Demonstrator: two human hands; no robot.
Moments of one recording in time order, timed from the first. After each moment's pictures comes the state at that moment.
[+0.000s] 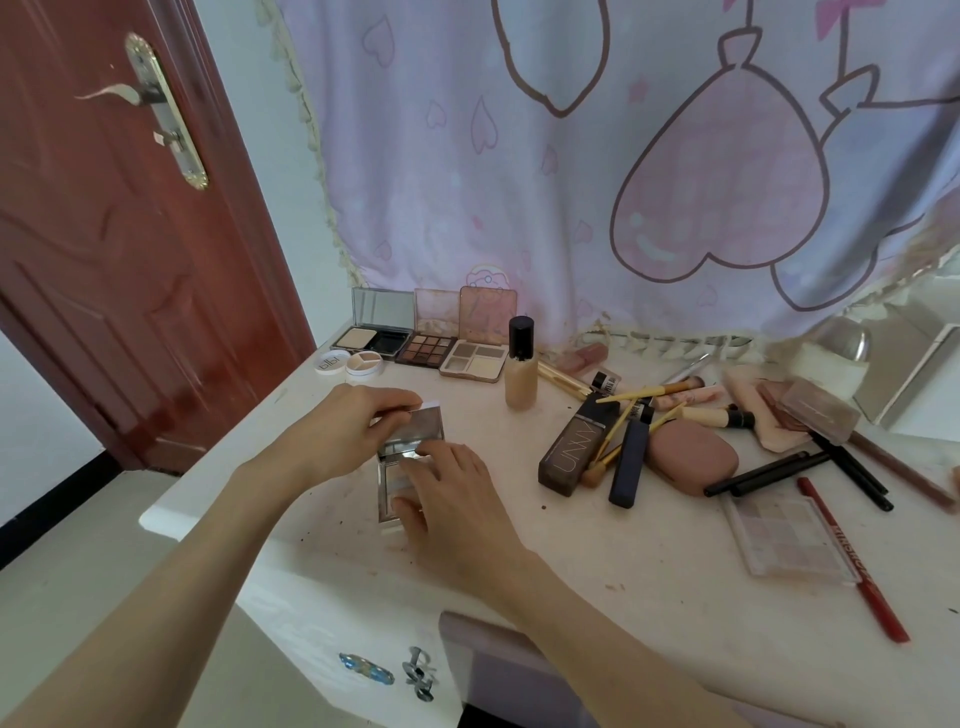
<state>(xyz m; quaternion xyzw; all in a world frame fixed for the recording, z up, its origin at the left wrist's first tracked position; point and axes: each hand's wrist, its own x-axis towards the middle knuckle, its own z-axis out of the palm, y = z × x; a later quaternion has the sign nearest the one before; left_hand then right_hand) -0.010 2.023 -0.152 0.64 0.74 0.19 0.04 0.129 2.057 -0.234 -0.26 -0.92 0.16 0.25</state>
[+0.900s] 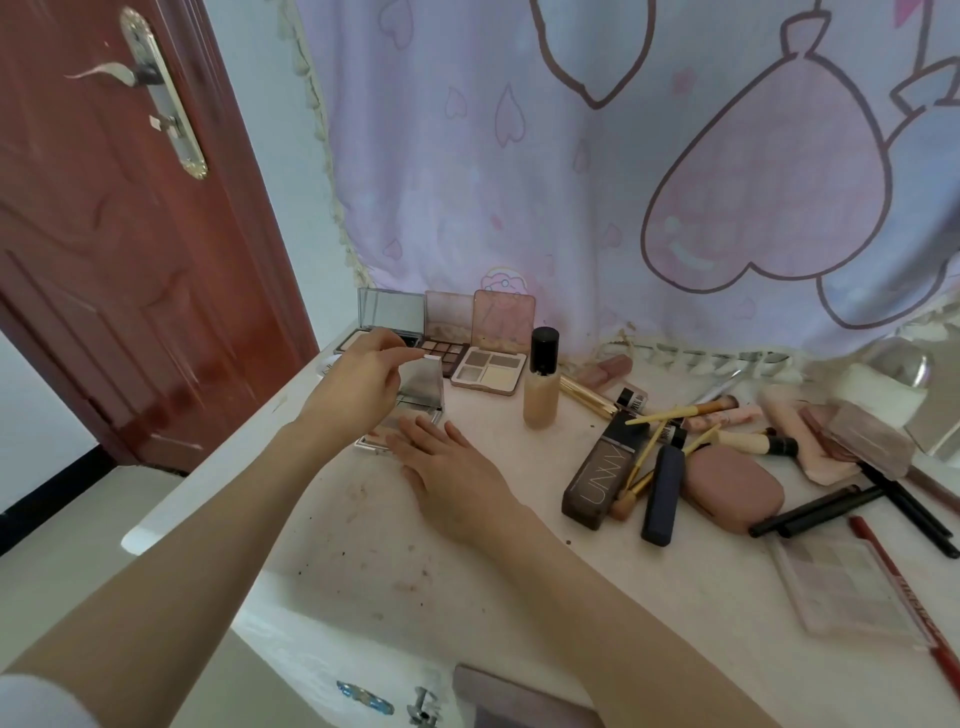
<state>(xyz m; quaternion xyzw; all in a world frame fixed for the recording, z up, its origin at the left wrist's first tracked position) -0.061 2.086 -0.174 0.62 0.74 0.25 -0.10 0.085 2.114 -0.229 -0.18 -0.97 0.15 0.10</state>
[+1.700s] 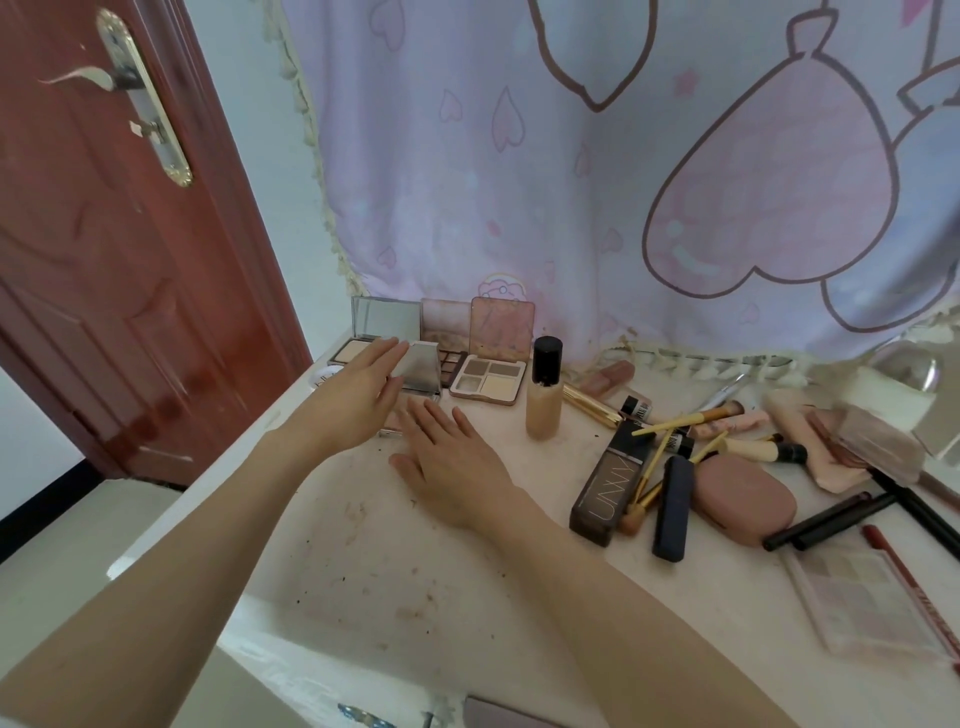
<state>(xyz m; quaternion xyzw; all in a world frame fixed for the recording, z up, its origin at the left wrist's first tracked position) -0.081 2.093 -0.181 0.62 0.76 0.20 -0.02 0.062 2.138 -0.229 -0.23 -0.96 0.12 0.07</state>
